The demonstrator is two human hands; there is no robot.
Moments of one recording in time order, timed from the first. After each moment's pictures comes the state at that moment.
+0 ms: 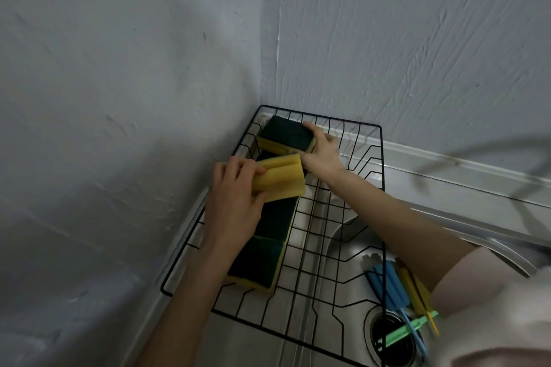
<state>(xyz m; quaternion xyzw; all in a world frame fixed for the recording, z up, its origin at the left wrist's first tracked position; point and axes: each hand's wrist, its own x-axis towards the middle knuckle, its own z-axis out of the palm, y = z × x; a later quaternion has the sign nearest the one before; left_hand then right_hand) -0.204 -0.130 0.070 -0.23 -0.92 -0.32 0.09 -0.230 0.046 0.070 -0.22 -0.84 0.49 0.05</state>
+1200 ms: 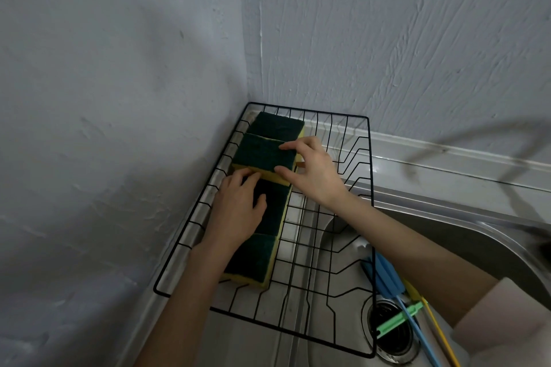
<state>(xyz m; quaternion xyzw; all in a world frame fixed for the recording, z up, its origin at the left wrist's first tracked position) -0.209 -0.119 0.050 -0.25 -0.93 -0.26 -0.04 -0.187 0.037 0.067 -0.06 -0.92 0.37 0.13</state>
